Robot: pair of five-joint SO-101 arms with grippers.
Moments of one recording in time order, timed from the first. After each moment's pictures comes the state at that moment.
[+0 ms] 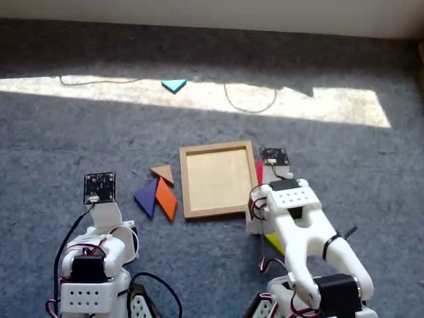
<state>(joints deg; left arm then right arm) -6.6 -101.5 96.0 76.4 12.0 -16.4 -17.8 57.7 56.8 -6.7</state>
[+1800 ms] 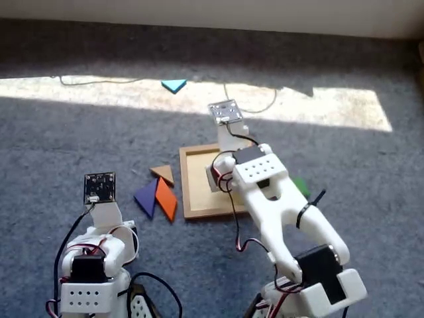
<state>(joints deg) -6.6 -101.5 96.0 76.4 12.0 -28.8 -5.2 32.0 51.0 -3.1</state>
